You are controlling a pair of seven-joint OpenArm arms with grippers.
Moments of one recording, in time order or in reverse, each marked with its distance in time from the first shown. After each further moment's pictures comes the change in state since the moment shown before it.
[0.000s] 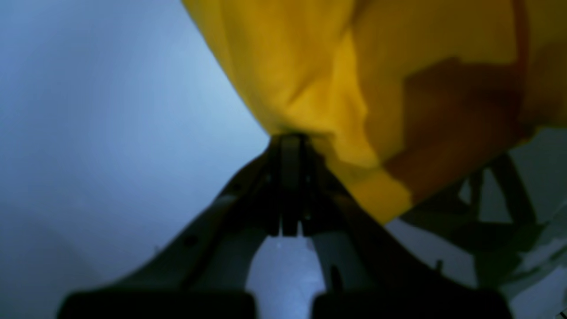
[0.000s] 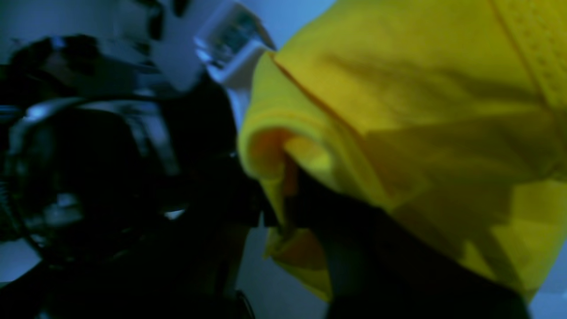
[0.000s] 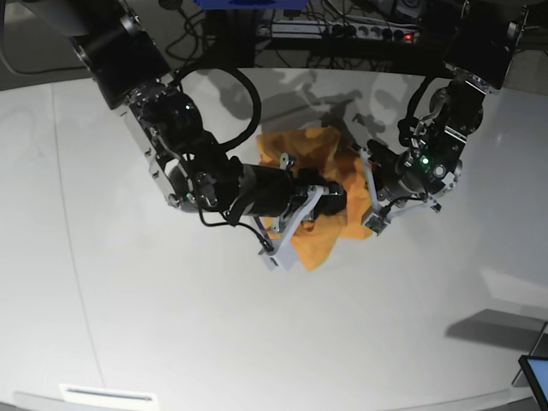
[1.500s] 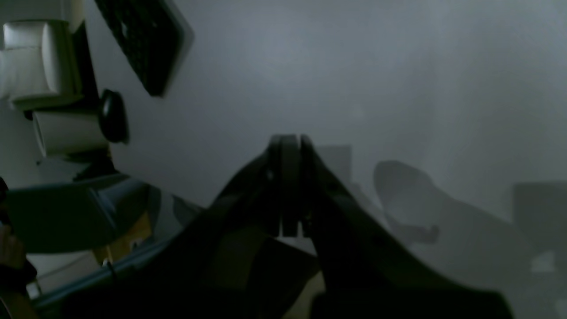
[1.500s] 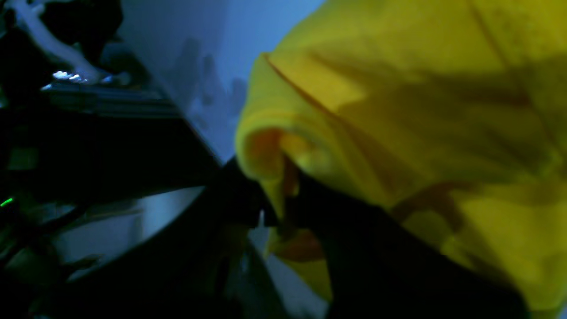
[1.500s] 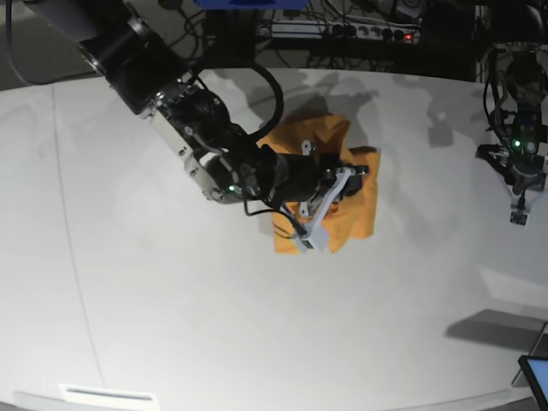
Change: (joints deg) left arm 15.6 -4.5 -37.2 5.2 21.1 -0.5 5.8; right arm 2.1 -3.1 -8.0 -7.6 -6.3 -0.3 3.1
